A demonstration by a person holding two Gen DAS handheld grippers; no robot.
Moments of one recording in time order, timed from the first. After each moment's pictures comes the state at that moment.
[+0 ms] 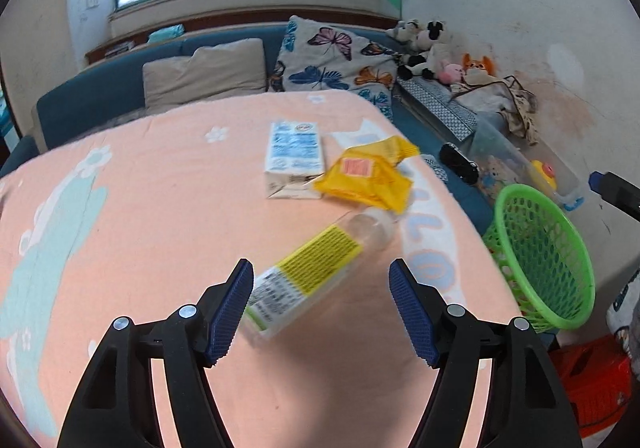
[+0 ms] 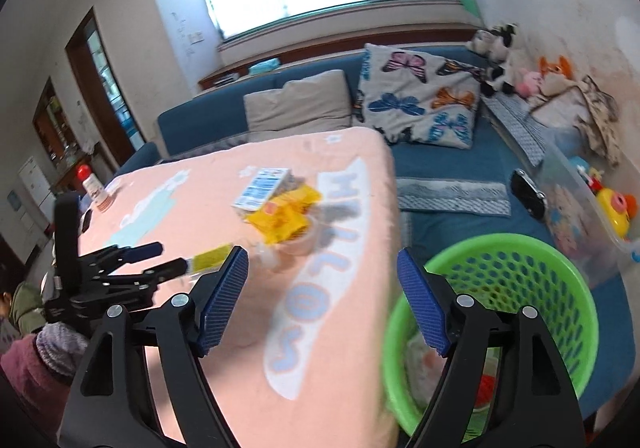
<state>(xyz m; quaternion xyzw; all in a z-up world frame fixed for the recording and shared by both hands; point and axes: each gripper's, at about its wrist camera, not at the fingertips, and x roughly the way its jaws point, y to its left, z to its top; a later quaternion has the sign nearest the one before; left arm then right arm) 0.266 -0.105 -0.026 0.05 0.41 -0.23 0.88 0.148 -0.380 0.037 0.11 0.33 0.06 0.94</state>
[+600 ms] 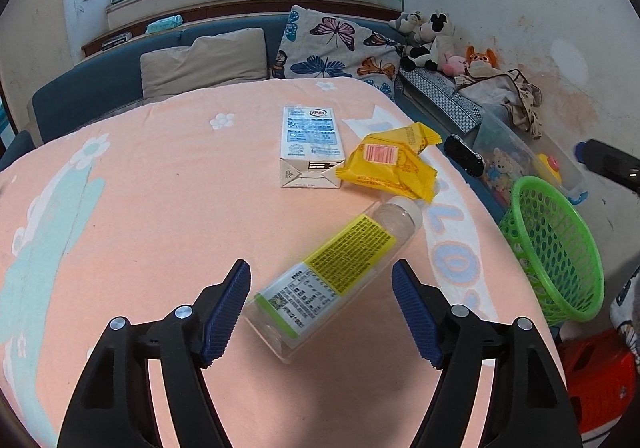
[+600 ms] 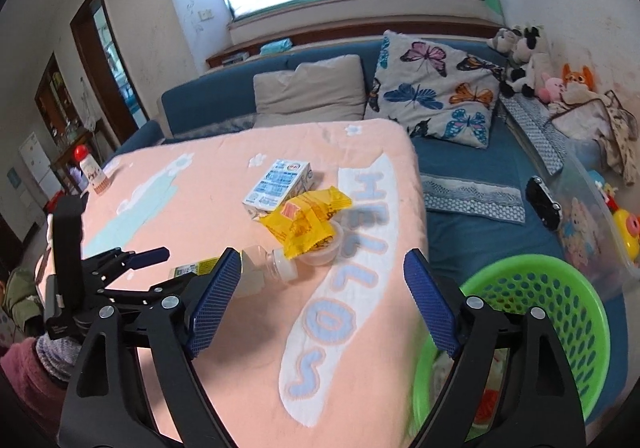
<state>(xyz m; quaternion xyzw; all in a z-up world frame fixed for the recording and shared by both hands) 0.285 -0.092 -0.046 0.06 0.42 -0.23 0.88 0.202 -0.349 0.025 0.08 0.36 0.07 0.93</state>
